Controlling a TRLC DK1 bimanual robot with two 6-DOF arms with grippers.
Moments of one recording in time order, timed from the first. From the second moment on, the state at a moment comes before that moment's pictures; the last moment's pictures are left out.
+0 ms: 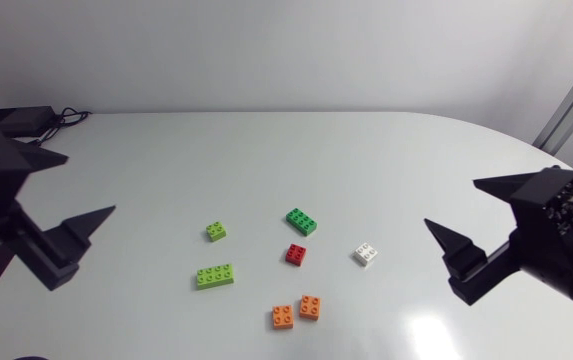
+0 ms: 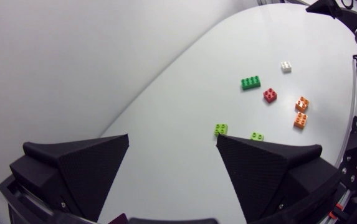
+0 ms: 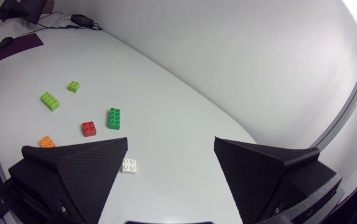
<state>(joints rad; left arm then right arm) -0.40 0.61 0.79 -0.67 -0.18 0.60 0.52 0.50 0.58 -0.43 0.24 -0.39</state>
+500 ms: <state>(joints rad) -0.30 0.31 0.68 -0.79 -0.27 0.54 0.48 0.30 0.57 -0.53 0.36 -0.38</state>
